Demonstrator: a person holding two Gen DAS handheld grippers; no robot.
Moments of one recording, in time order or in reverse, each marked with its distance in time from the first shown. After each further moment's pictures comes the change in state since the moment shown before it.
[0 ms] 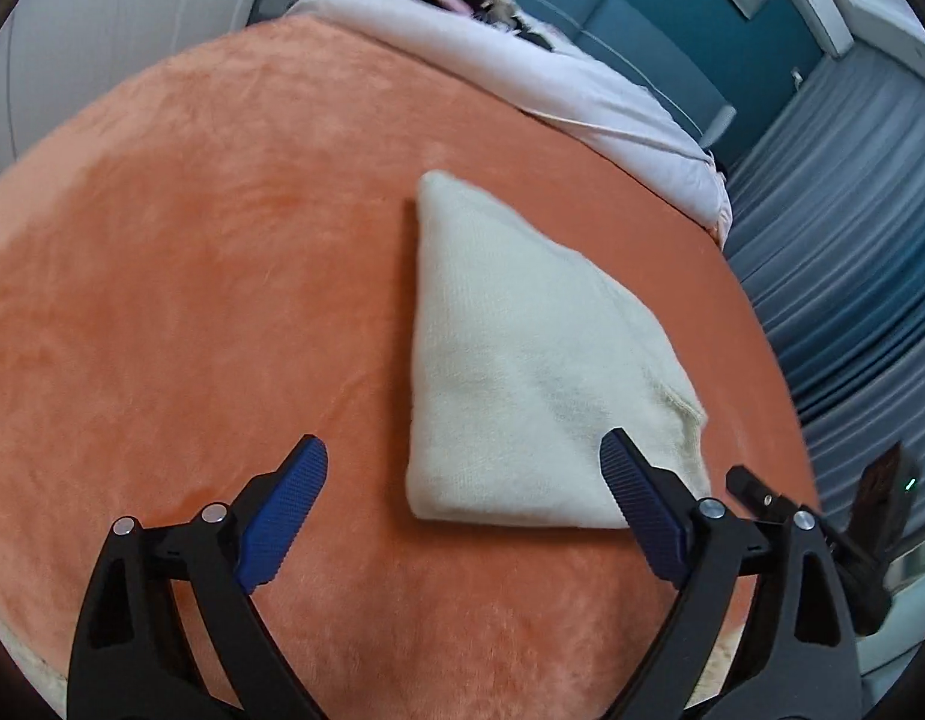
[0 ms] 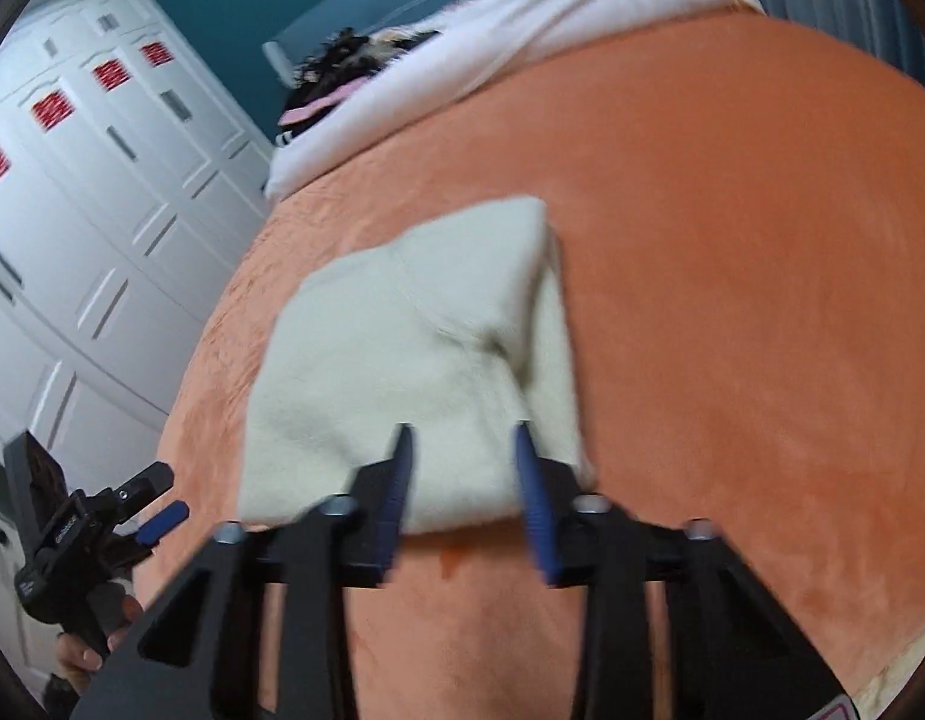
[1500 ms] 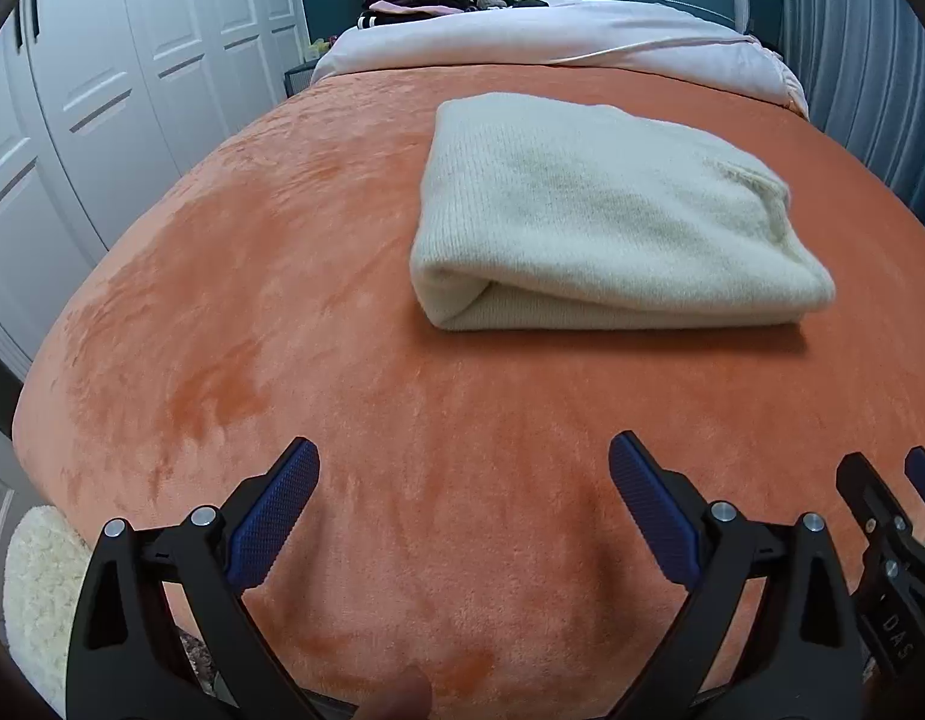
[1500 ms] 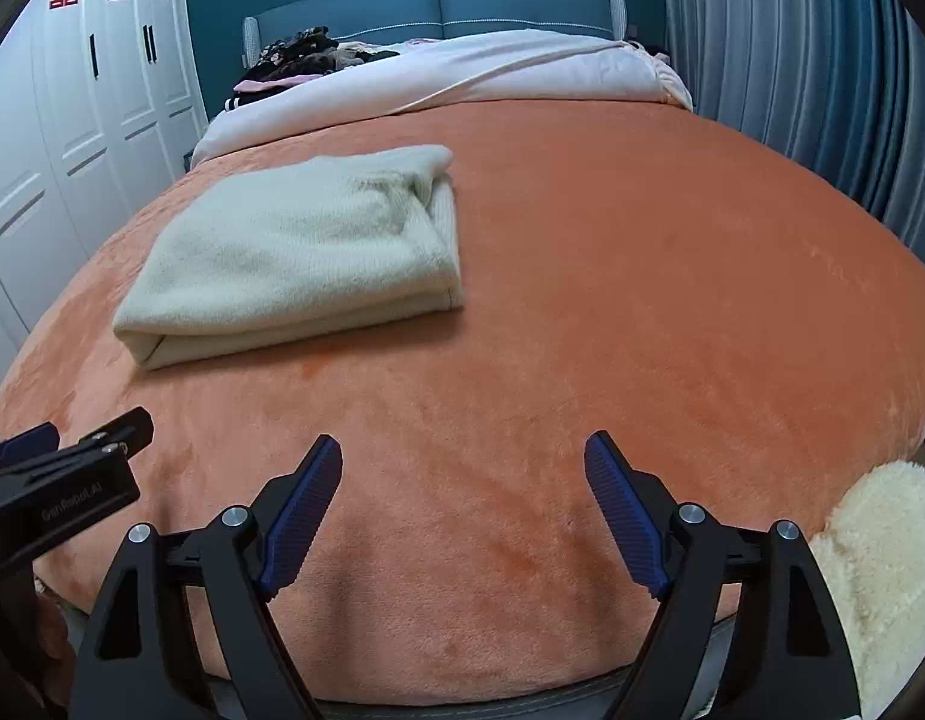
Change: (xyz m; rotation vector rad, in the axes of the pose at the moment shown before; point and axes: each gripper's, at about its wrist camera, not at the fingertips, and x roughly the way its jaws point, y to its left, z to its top) left arm 0.025 -0.054 -0.126 0.284 -0.046 0.443; right arm -0.026 -0.009 -0.138 -0.112 -0.143 -0.345
